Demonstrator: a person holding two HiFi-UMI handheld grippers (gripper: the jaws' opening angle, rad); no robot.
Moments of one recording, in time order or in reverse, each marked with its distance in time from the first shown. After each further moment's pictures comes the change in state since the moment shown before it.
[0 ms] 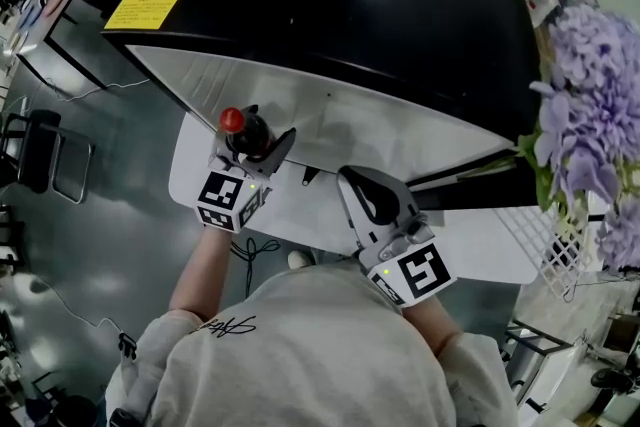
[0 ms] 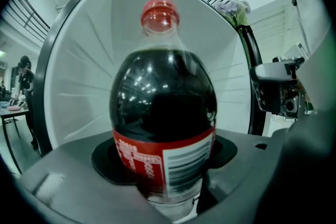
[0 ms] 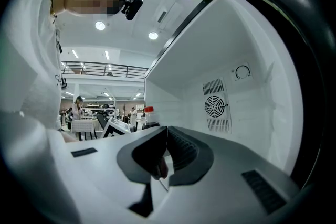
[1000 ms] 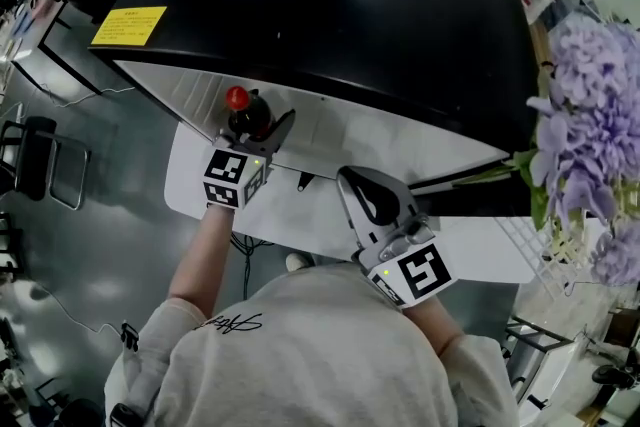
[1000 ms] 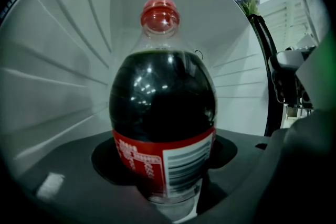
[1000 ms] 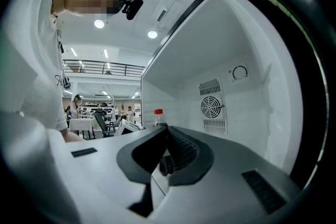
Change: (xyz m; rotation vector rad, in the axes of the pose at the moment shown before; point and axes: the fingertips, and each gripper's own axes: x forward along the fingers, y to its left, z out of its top) left arm 0.047 0.023 -0.006 0.007 0.021 0.012; right arm 0.002 -0.013 0.002 -0.007 0.010 -0.018
